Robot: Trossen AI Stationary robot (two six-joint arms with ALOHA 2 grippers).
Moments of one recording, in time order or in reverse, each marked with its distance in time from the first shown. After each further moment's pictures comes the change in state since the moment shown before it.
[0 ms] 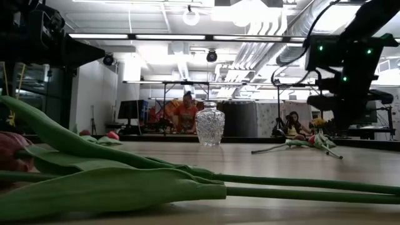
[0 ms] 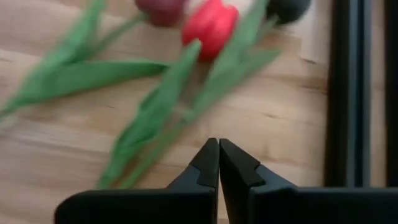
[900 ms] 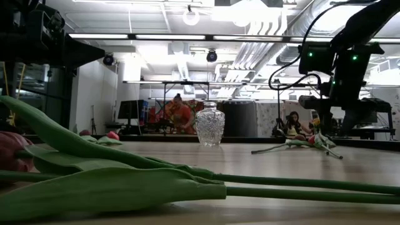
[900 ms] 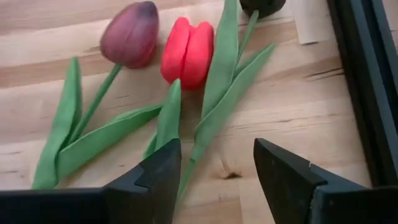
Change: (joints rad) left arm 0.000 0.000 0.000 0.000 0.000 0.000; right arm -0.196 0.027 0.000 0.129 -0.088 0.139
